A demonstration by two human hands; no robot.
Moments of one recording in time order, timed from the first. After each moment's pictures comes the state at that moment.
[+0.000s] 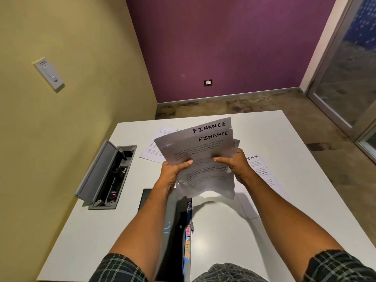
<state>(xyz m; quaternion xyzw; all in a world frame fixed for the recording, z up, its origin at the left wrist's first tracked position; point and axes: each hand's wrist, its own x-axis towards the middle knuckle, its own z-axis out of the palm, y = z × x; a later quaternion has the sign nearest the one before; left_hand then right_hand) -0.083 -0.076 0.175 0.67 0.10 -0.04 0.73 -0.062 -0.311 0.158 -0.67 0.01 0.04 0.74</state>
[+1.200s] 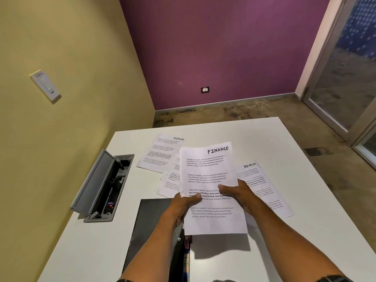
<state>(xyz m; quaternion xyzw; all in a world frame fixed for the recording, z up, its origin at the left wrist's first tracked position) -0.117 -0.094 0.108 0.58 0.12 -0.25 0.77 -0.096 -0.332 0.097 -0.59 0.06 0.16 0.79</state>
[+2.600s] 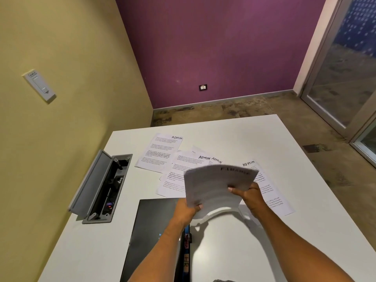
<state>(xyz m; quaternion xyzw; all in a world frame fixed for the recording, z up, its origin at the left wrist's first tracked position) -0.126 -0.107 0.084 0.79 0.12 -0.18 0.58 -0.109 -0.351 0.089 -0.66 0.14 0.00 0.74</state>
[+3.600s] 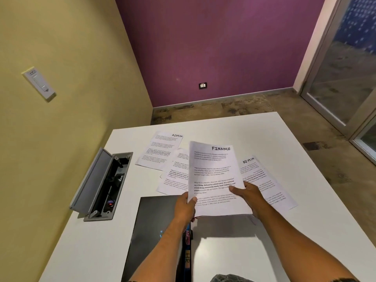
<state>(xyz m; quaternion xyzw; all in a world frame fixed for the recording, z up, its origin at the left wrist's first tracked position) -0.132 -0.109 0.083 0.77 0.16 -0.14 0.61 -0.115 -0.355 0.074 -0.62 0.17 0.11 0.76</state>
